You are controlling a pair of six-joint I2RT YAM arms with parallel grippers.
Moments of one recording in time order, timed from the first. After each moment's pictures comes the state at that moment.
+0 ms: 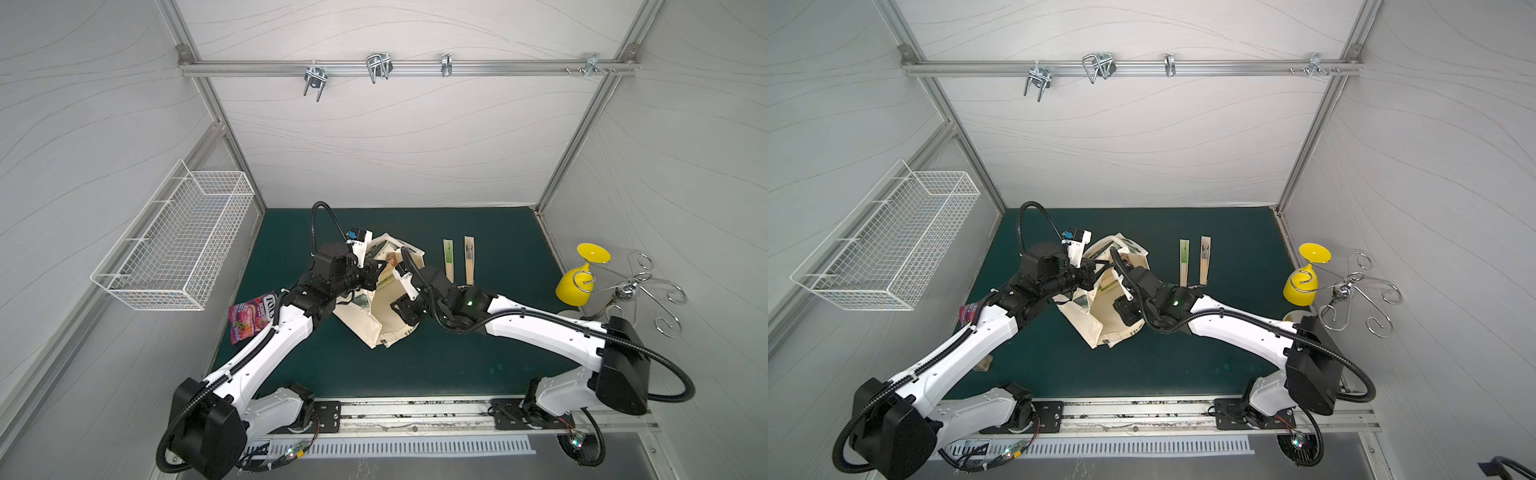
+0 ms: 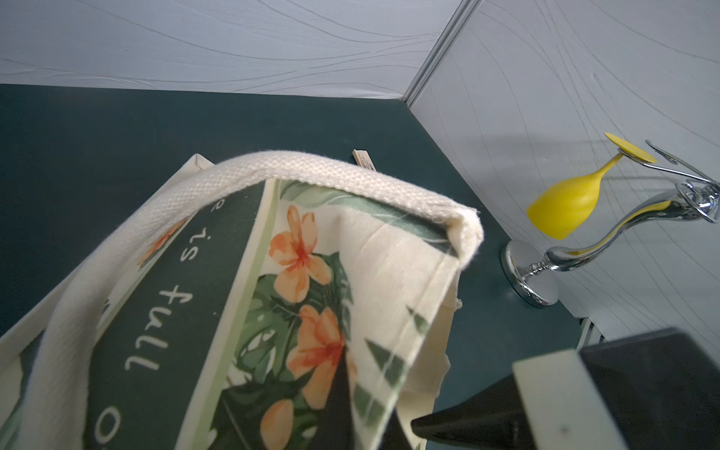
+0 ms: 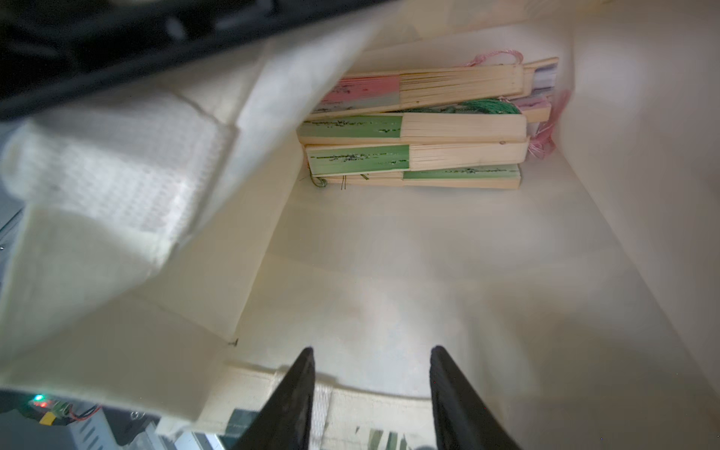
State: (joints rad) left arm -0.43 1.13 0.86 -0.16 0.35 -0.32; right arm 1.07 1.46 1.08 -0.35 0.05 0.32
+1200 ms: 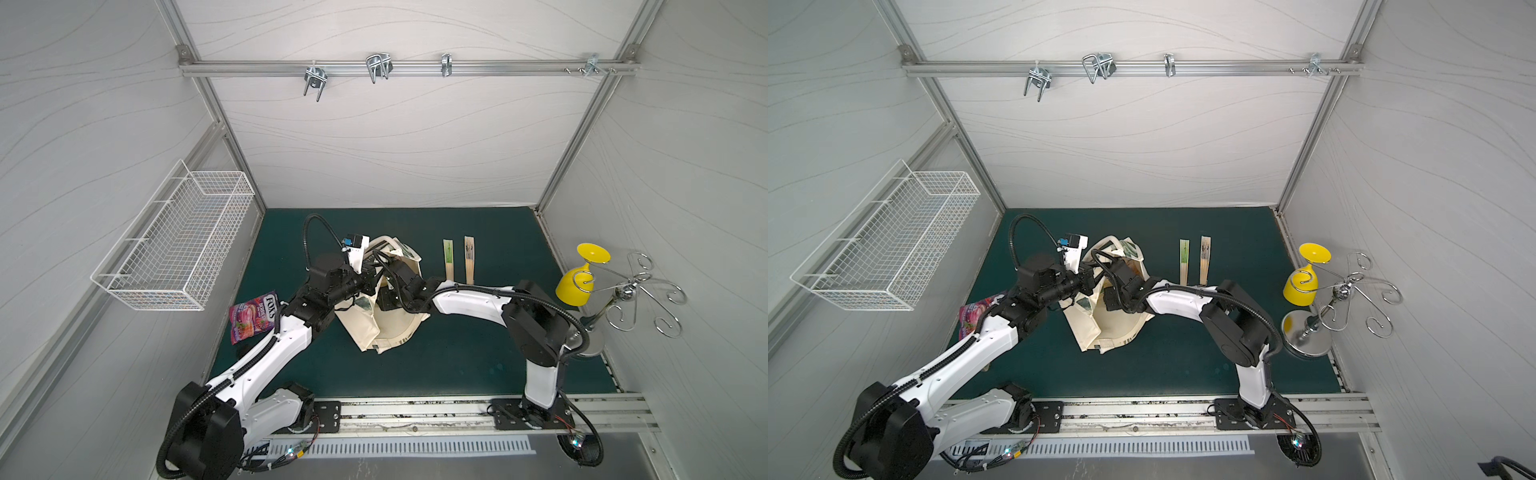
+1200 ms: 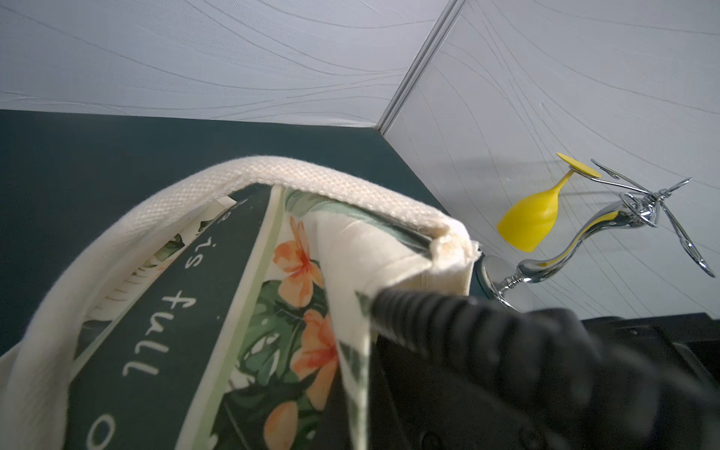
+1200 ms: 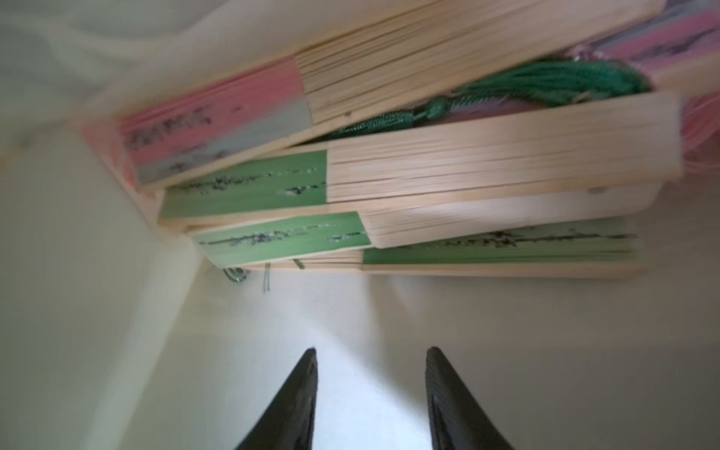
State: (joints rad) left arm -0.42 1.08 0.67 0.16 0.38 -0.40; right arm 0.97 1.92 1.27 -0.19 -0.04 0.63
